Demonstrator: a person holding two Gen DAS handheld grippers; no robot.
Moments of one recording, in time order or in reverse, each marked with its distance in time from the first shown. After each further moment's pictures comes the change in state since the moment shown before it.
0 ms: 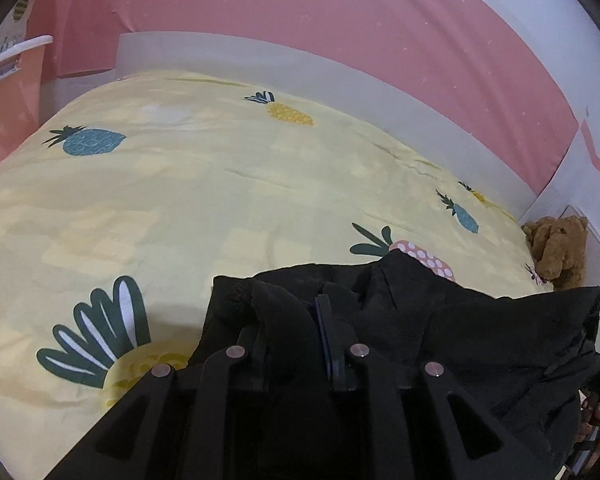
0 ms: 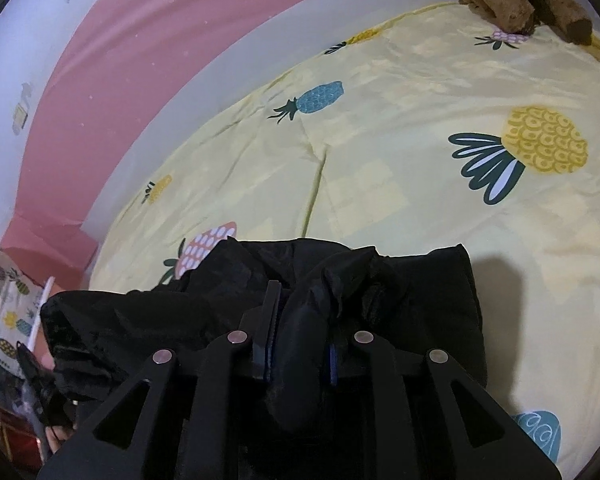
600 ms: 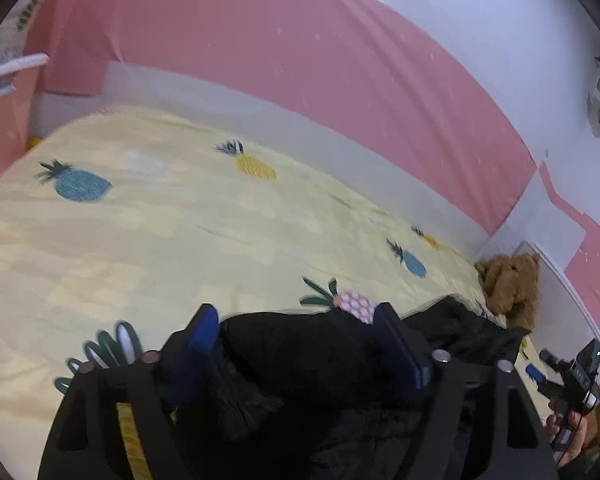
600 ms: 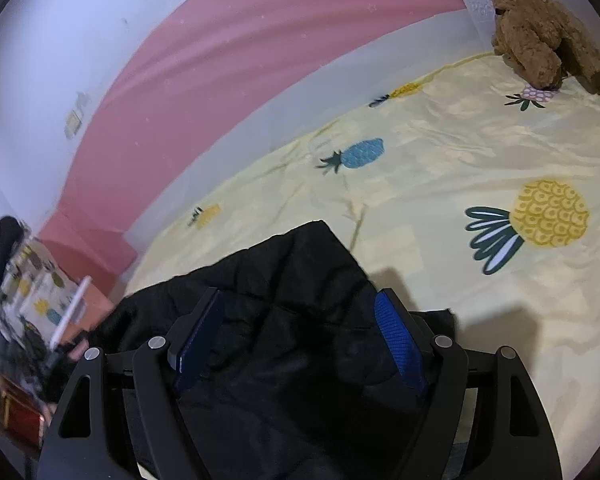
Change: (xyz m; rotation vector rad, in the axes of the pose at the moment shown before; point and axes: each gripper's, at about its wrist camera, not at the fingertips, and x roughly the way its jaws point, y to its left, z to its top) left arm -0.072 0.003 0.033 -0.043 -0.151 -0.156; right arm -0.054 0.014 0.019 -0.111 -0.117 0.106
